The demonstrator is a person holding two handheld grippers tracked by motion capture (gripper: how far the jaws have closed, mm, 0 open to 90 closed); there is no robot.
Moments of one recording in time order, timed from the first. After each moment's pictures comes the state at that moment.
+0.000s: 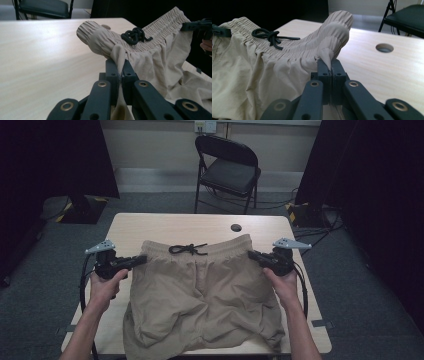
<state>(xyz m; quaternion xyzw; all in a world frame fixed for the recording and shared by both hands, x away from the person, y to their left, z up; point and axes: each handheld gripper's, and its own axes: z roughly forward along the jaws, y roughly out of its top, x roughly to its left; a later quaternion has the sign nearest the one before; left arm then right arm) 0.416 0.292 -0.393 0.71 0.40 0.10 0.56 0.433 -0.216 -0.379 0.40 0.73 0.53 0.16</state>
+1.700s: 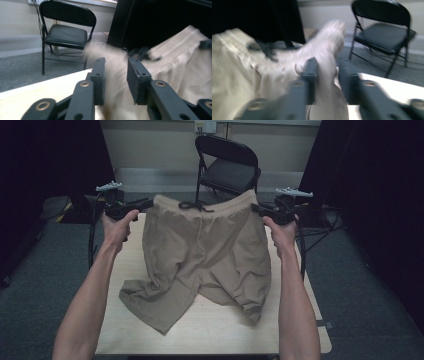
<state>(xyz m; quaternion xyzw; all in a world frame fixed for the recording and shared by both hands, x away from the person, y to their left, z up) 0.543 0.276 -0.312 0.68 0.43 0.16 0.57 0.541 -0.215 -0.304 0.46 0.69 0.52 0.22</state>
